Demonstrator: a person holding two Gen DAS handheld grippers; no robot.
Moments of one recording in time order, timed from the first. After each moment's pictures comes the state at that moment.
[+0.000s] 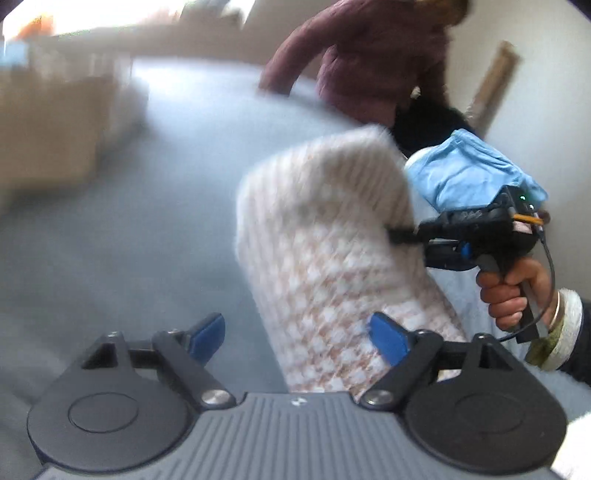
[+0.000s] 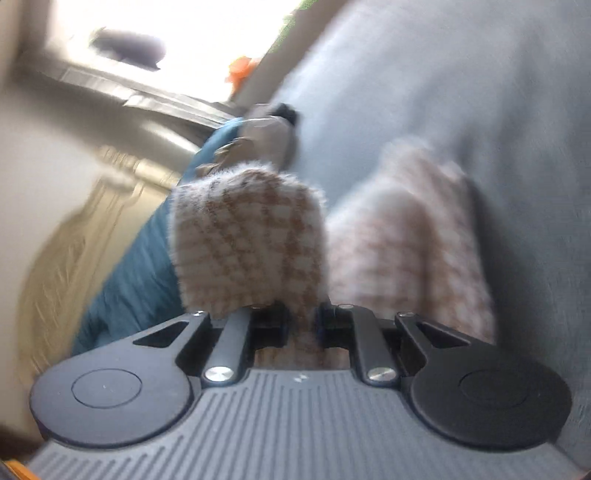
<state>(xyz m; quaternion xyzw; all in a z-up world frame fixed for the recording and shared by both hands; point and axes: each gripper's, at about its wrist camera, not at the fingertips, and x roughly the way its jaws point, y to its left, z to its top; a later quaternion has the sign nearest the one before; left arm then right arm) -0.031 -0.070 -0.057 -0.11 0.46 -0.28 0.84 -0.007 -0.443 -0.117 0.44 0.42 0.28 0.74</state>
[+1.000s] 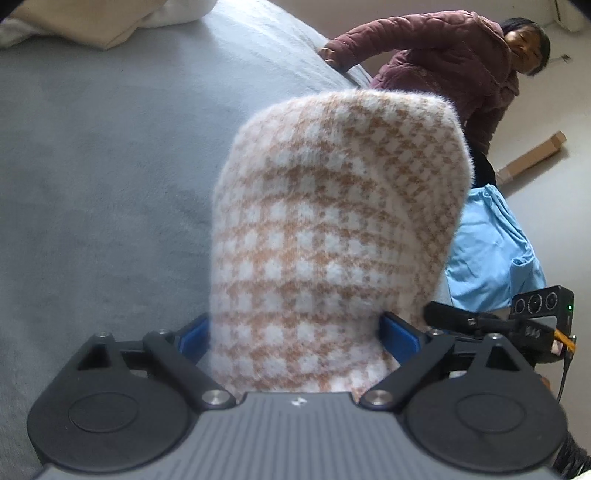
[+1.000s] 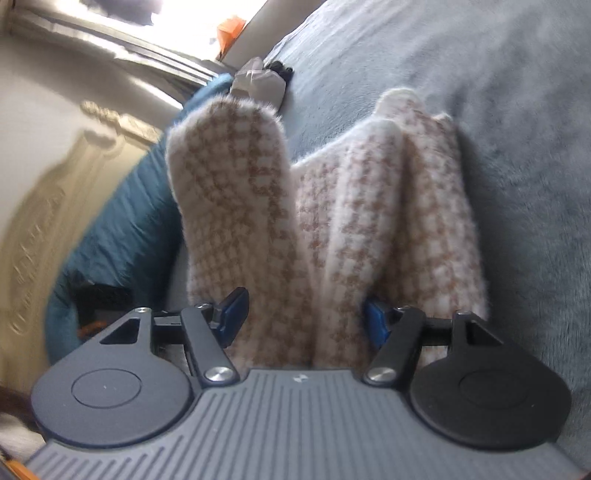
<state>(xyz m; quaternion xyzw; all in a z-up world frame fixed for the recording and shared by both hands) -0.033 -0.059 -0.101 -0.25 0.51 -0.23 0.79 -0.052 -0.419 -0.086 0.31 0.47 0.29 0.78</state>
